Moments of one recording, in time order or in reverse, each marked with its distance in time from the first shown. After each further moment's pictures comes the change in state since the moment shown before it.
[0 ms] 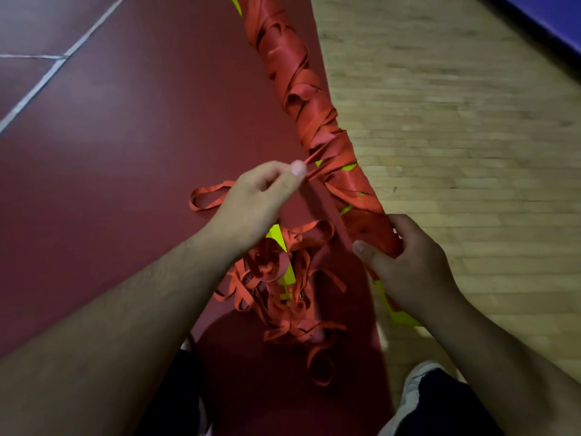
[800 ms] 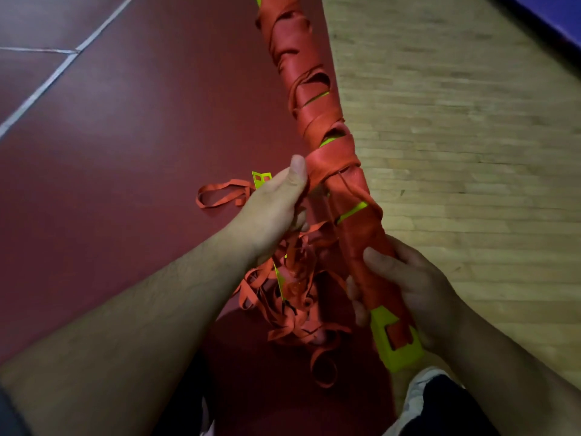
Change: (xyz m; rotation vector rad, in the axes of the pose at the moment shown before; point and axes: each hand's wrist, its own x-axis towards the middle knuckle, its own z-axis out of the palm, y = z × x) left_hand -0.001 -0.006 0.012 -0.435 -0.093 -0.157; right_hand -0.016 -0.030 0.003 0.887 -0.525 0.339
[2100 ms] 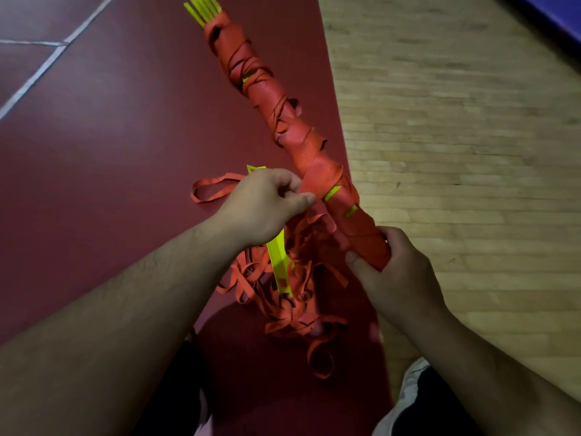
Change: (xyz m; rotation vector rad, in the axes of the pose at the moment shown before) left_hand -0.002 0.012 -0.014 0.856 0.045 0.103; right_hand 0.013 0.030 -0.012 -1.045 0.638 -0.162
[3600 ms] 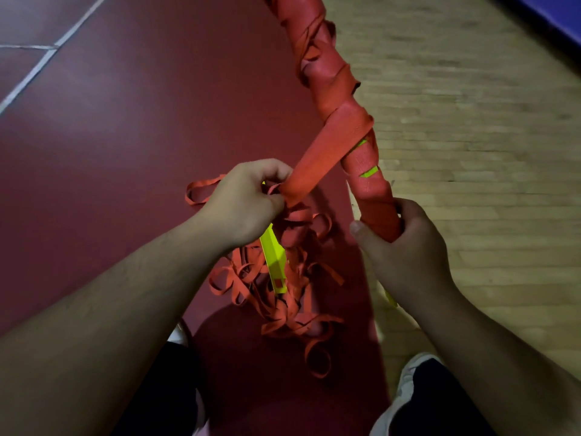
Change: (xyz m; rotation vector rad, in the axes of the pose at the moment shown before) left_hand -0.006 0.008 -0.005 -0.151 0.032 0.039; right_hand 0.014 -0.017 -0.019 0.222 0.140 -0.036
